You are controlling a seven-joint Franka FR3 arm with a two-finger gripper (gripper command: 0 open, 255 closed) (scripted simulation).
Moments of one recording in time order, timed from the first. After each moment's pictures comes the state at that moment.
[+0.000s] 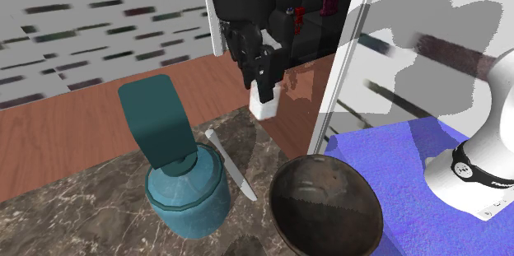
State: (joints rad) arm 0.01 0.10 -0.25 -1.70 0.07 1.66 -0.56
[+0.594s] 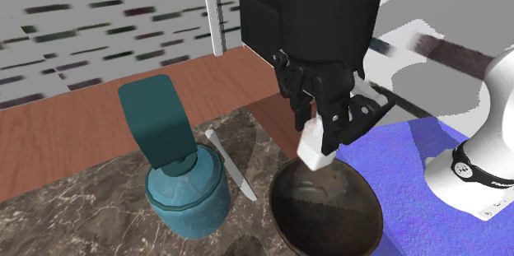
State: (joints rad) arm 0.11 -0.10 -0.15 -1.93 0.06 1.71 -0.35
